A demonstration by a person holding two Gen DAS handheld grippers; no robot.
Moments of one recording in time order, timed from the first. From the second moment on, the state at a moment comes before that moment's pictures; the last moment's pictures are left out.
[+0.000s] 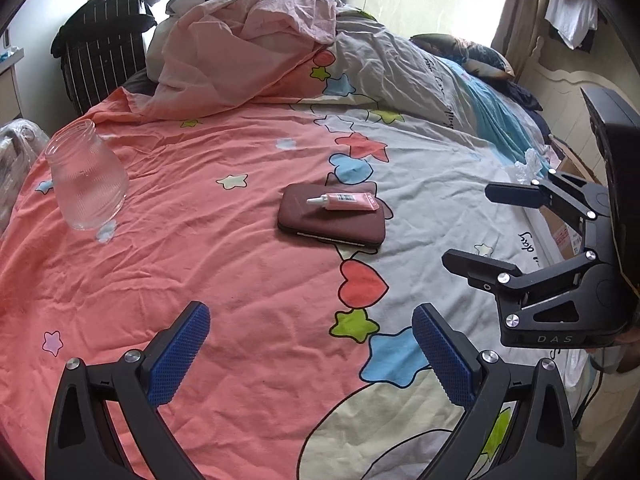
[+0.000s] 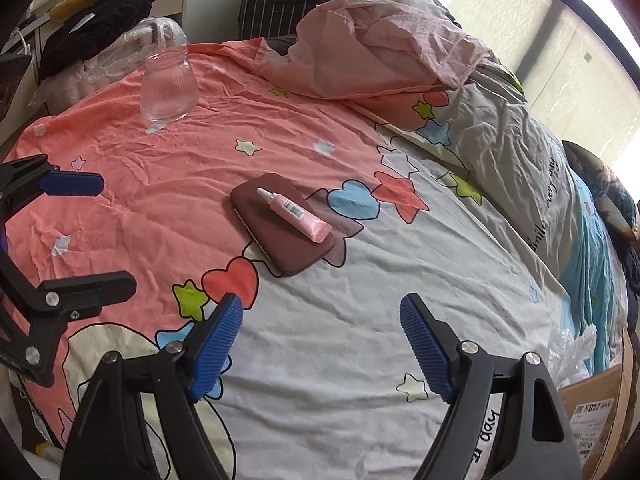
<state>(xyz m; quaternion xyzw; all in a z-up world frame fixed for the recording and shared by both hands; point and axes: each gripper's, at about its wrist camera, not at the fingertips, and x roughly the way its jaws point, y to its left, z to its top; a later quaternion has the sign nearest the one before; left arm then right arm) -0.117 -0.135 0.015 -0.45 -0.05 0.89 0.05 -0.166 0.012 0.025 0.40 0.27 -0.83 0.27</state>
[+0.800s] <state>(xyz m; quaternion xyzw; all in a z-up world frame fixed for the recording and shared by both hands) -0.154 -0.125 -0.008 -0.46 0.04 0.88 0.12 -0.210 -0.027 -0.011 0.37 0.28 -0.76 0.44</state>
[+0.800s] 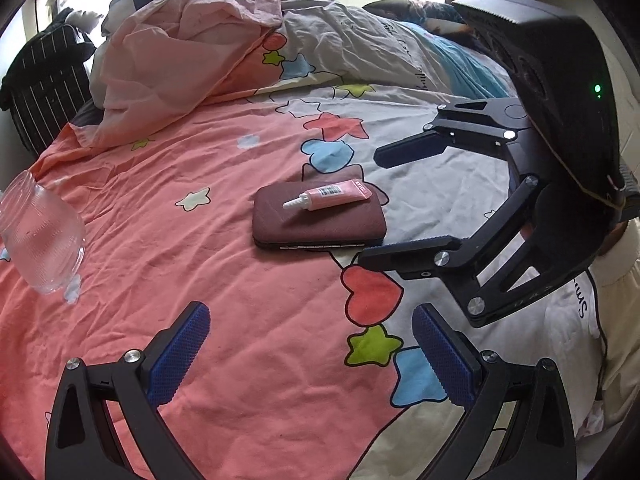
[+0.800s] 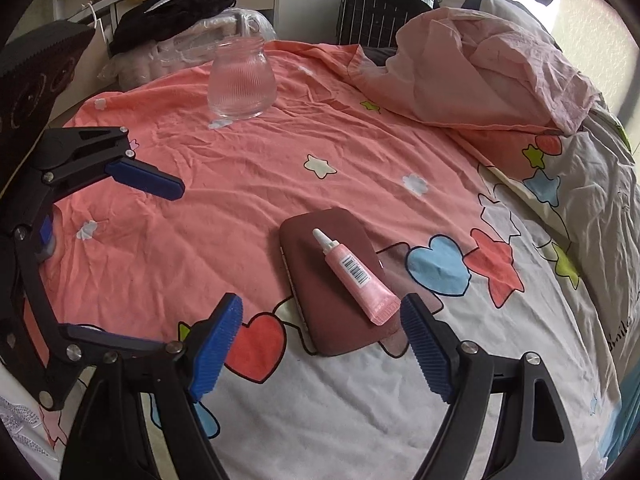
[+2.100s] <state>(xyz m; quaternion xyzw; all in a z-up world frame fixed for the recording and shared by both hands) -0.164 -0.135 -0.023 -0.46 0.07 0.88 0.12 -0.254 -0.046 -0.028 0.43 0.25 -0.74 0.45</state>
